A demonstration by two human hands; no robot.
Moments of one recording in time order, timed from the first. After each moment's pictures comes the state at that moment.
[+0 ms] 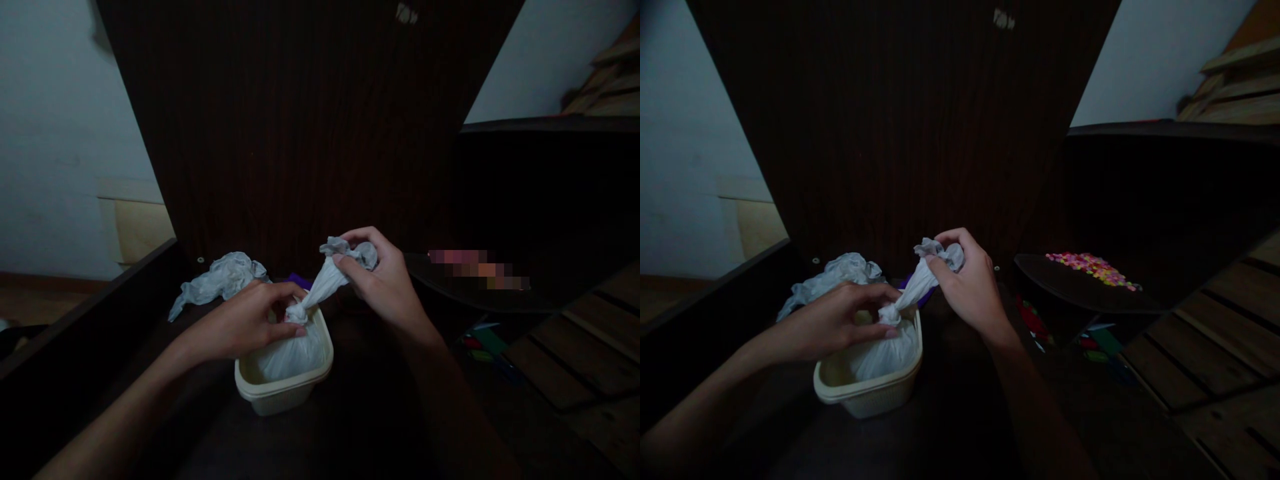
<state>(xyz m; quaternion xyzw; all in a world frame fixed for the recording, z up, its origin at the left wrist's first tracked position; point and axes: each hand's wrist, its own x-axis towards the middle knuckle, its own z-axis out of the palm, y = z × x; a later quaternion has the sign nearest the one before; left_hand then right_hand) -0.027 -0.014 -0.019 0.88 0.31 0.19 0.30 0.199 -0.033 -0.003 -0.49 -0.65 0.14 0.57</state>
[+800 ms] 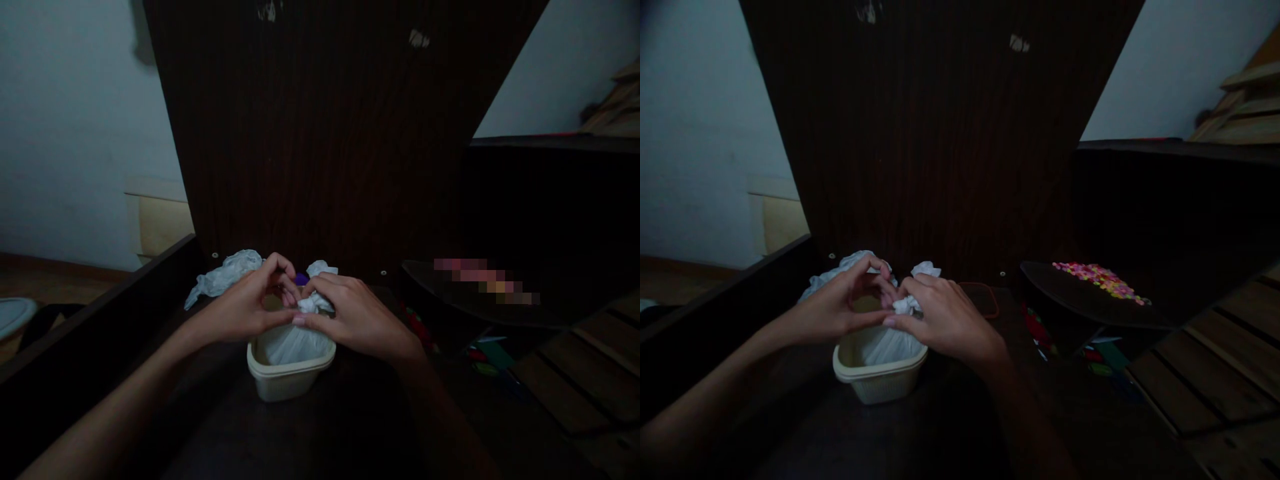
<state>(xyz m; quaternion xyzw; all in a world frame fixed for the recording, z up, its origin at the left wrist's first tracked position) -0.039 -0.021 -0.029 0.80 0.24 0.36 0.41 0.176 -0.059 -0.005 -0.42 -0.88 0.07 0.23</state>
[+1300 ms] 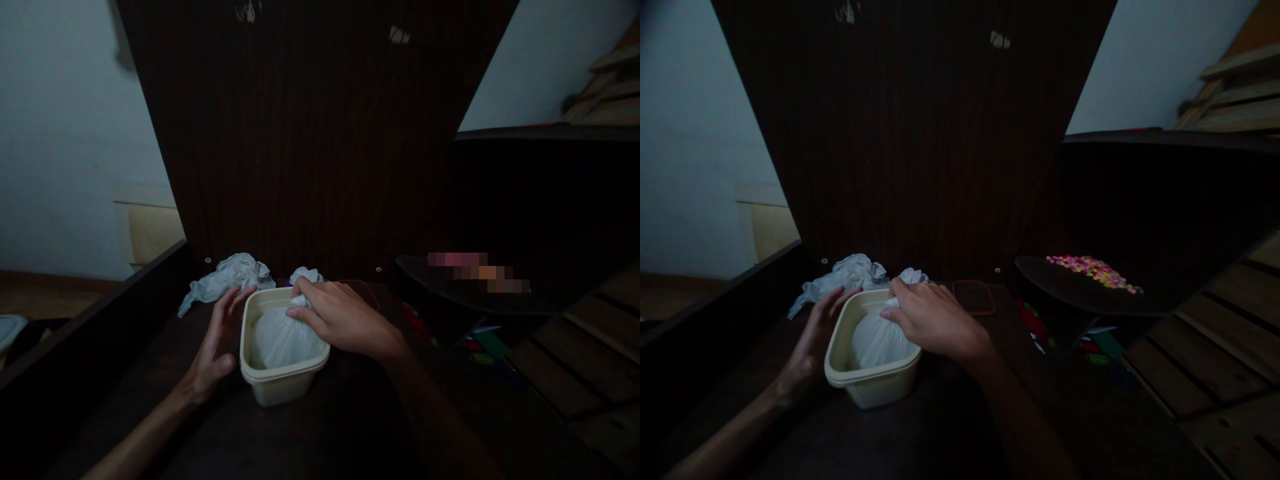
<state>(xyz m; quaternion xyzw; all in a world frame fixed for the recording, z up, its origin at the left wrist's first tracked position) -0.071 -0.035 -0.139 0.66 0.22 0.55 0.46 0.167 -0.055 -0.010 -0.47 -0.87 0.06 0.15</state>
